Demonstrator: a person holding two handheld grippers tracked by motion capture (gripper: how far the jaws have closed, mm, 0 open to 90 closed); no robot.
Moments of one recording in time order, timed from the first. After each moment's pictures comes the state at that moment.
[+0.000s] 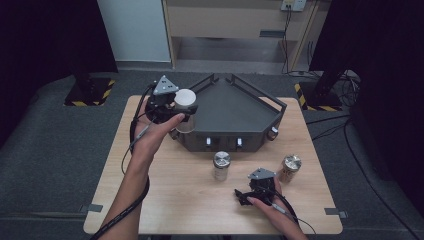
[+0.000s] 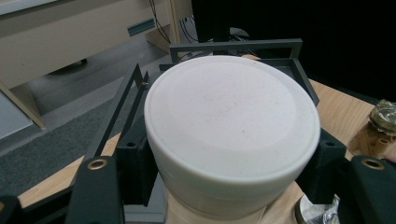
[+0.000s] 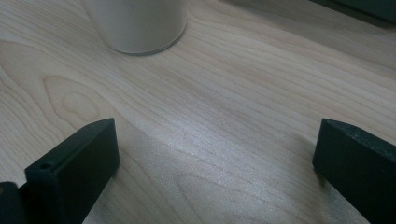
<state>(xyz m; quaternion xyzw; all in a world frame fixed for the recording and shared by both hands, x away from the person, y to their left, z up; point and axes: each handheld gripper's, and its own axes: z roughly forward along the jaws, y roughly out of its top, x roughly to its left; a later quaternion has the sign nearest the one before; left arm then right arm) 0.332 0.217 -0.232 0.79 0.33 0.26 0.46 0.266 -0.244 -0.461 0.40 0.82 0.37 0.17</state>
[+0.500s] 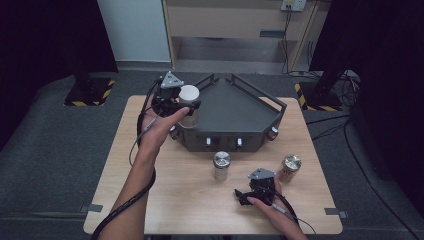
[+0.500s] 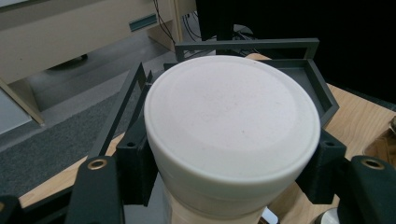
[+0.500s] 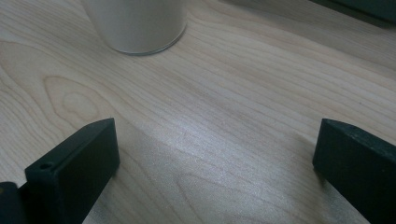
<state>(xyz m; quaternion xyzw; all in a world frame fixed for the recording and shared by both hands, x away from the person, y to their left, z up) 0.361 0.208 -0.241 0.79 0.34 0.25 0.45 0.266 -0.244 -0.461 0.40 0.82 0.37 0.17</state>
